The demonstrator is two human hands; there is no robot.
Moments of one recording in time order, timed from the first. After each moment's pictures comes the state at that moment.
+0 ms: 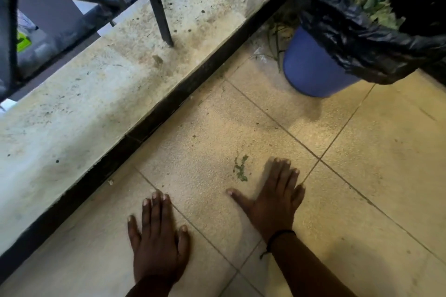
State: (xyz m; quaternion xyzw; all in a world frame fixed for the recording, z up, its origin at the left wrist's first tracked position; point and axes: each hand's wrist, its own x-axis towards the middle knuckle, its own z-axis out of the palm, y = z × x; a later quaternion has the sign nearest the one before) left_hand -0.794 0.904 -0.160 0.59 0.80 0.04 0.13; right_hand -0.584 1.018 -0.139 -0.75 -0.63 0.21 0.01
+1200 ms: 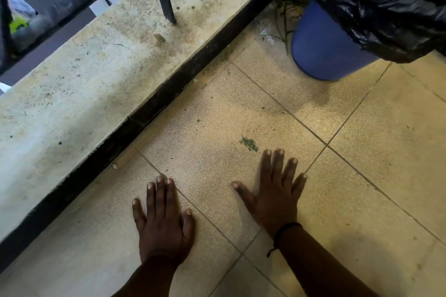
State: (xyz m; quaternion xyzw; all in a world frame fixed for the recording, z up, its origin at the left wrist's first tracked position) left_hand -0.791 0.906 -0.154 0.59 0.80 0.01 0.15; right_hand -0.580 1.002 -0.138 -0.69 -0.70 0.18 -0.05
